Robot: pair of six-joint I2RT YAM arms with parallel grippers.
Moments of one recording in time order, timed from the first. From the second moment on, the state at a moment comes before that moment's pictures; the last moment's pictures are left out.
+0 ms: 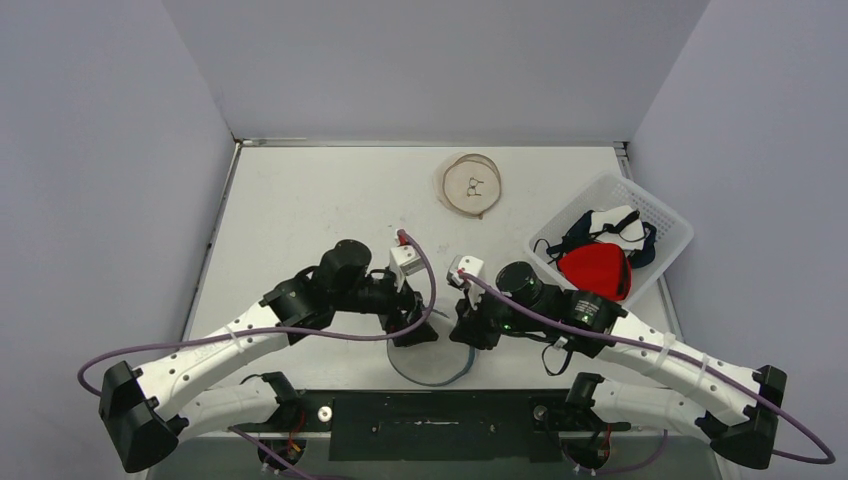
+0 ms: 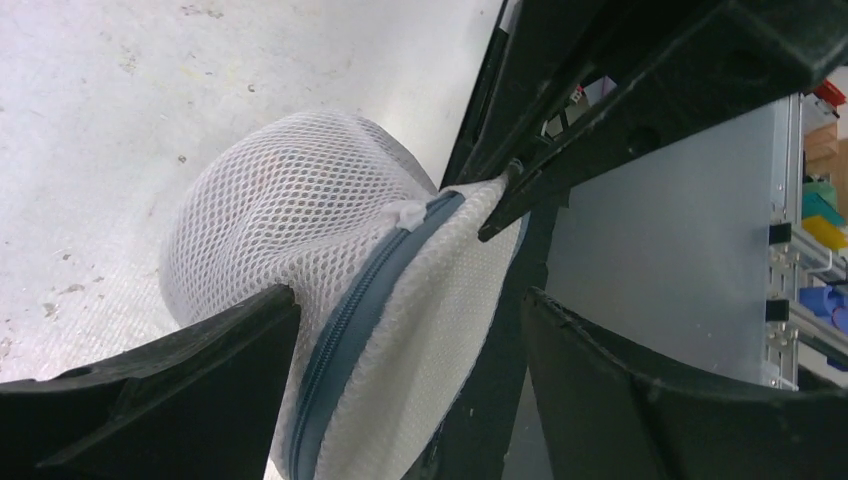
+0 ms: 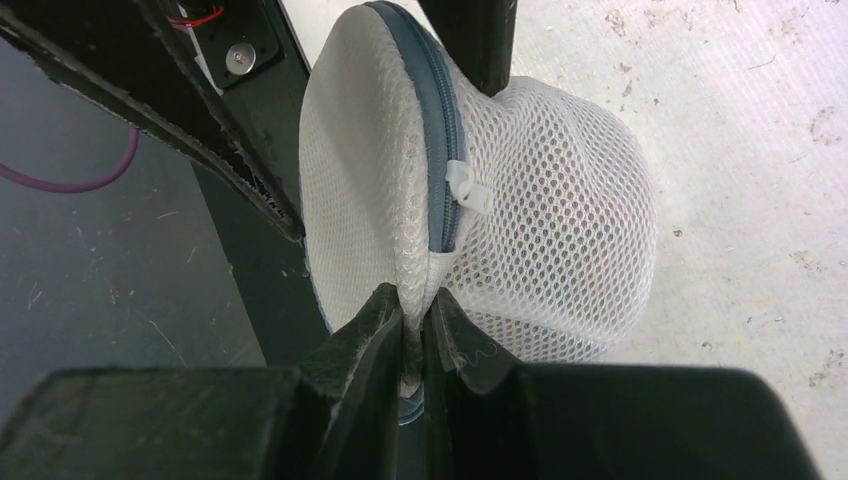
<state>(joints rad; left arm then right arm) -0.88 1.03 0.85 -0.33 0.51 -0.25 1.02 0.92 0.89 -0.61 -0.26 0.13</state>
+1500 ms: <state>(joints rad) -1.27 0.84 0.36 0.28 -1.00 -1.43 1.03 0.74 0.46 0.07 0.32 0.88</state>
